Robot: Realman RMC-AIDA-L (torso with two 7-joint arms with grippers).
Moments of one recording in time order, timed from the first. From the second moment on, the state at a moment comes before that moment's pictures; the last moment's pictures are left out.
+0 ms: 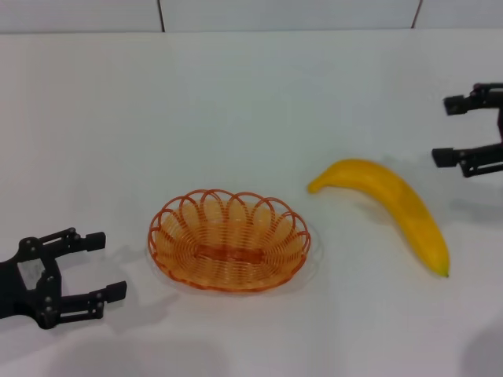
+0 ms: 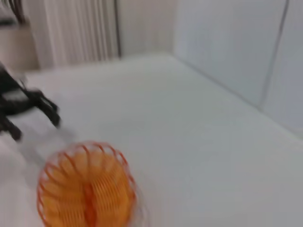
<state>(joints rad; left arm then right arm) -0.28 -2.03 0.62 0.67 2.06 1.73 -1.06 0.53 2.03 -0.50 -1.21 -2.28 -1.89 1.53</state>
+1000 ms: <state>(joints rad) -0.31 -2.03 0.61 0.67 2.07 1.71 -1.07 0.67 2.03 -1.40 -1.33 -2.60 -1.56 2.21</state>
